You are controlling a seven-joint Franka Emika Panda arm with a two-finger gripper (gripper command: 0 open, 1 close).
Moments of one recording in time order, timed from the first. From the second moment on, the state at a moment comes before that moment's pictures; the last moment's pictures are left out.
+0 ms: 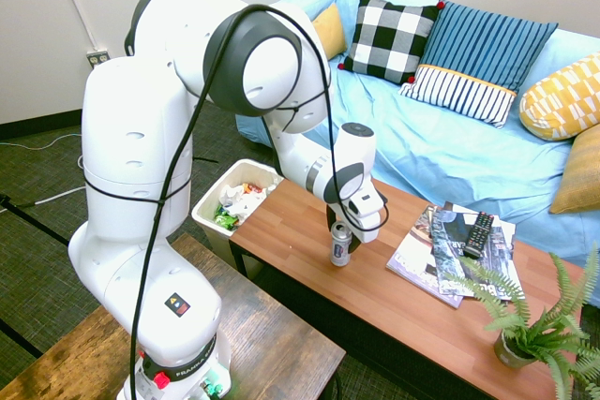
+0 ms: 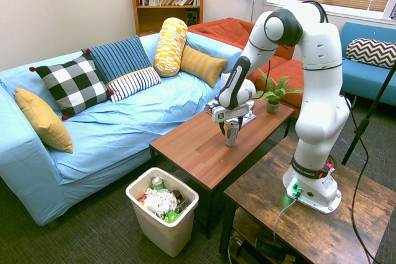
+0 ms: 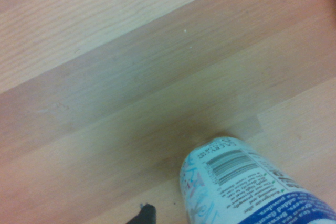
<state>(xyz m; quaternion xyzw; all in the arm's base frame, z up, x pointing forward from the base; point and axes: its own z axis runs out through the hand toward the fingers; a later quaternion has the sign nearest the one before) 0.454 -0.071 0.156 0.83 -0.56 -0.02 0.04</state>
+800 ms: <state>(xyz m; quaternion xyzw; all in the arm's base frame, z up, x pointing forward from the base) 0.454 -0.085 0.158 0.82 -0.57 -0.03 0.03</state>
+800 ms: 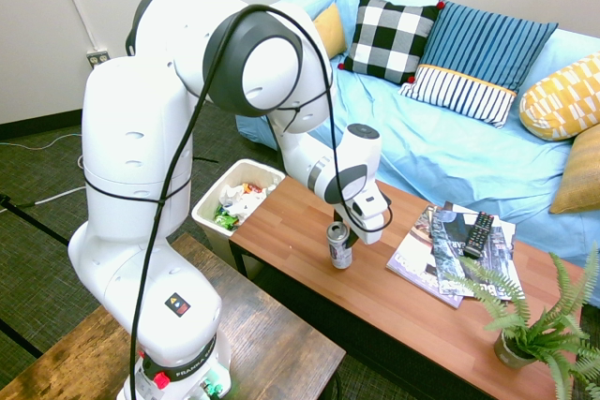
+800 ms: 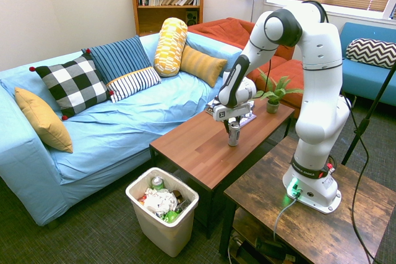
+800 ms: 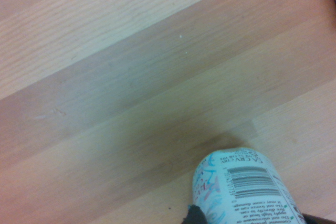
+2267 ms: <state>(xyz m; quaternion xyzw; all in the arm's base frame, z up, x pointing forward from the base) 0.498 0.387 0.150 0.93 -0.37 0.00 0.03</state>
